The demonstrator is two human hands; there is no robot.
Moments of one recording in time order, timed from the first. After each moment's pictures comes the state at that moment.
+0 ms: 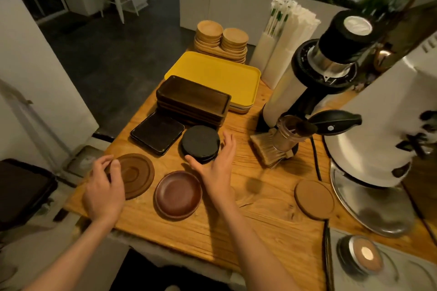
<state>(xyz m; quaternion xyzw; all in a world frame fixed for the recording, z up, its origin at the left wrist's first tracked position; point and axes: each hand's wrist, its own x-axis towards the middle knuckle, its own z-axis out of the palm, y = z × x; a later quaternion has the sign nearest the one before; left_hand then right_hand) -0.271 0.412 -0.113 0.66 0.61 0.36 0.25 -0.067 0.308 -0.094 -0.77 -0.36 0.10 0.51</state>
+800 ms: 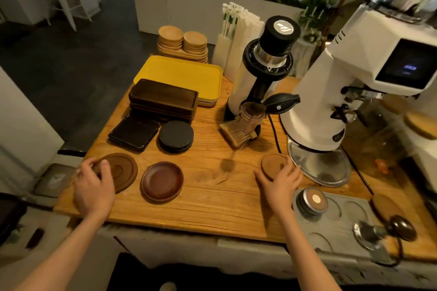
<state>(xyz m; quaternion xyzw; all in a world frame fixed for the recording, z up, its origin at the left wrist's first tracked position) -0.273 0.410 -0.107 0.69 0.61 0.31 0.24 0.000 0.112 -0.083 -0.94 -0.10 0.02 0.32</state>
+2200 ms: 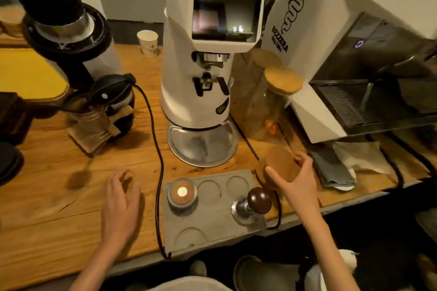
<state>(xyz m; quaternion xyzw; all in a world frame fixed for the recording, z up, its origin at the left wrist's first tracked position) -0.037 0.129 -0.111 0.84 0.31 0.22 0.39 0.134 -0.199 -0.022 -0.91 -0.02 0.02 0.42</state>
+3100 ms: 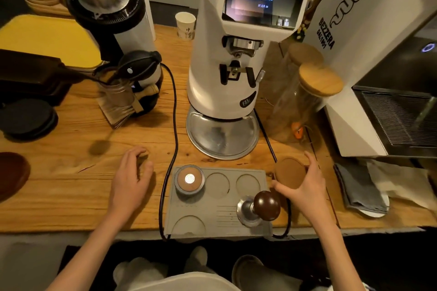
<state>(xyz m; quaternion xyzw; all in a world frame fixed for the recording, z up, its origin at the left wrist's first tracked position) -0.035 0.127 -0.112 0.86 0.33 0.21 0.32 0.172 -0.205 -0.057 -0.94 -0.11 0.09 0.31</state>
